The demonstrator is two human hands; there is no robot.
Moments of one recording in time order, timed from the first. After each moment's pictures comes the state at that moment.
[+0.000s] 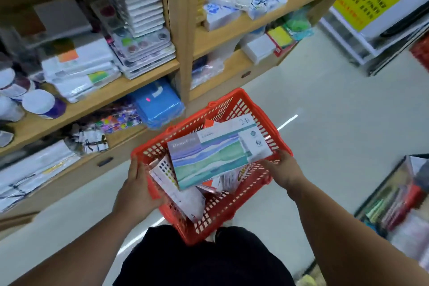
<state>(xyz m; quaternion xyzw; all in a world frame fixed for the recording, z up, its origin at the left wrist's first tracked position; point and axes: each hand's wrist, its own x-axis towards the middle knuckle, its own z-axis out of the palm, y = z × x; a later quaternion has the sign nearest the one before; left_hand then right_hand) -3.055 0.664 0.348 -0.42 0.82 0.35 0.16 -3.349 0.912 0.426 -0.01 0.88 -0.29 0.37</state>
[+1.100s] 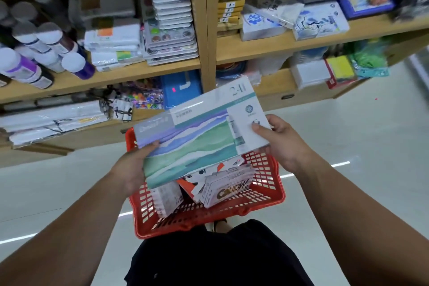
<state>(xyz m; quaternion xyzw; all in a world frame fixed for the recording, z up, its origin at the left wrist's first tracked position) -3.162 0.723 0.412 -0.64 0.22 0.71 -0.19 -3.495 0.827 0.448 -0.14 0.66 -0.45 0.59</state>
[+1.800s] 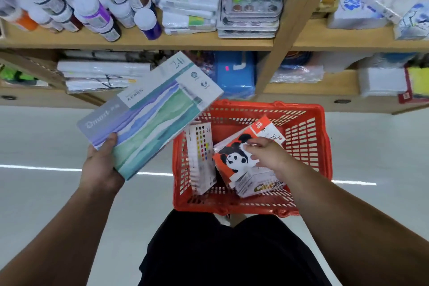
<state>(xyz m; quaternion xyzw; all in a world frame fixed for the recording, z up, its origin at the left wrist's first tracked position) -3.000 0.753 0.427 -0.72 0.09 0.52 -0.45 -3.372 0.785 0.360 -0.26 0.72 -0.12 0.63</state>
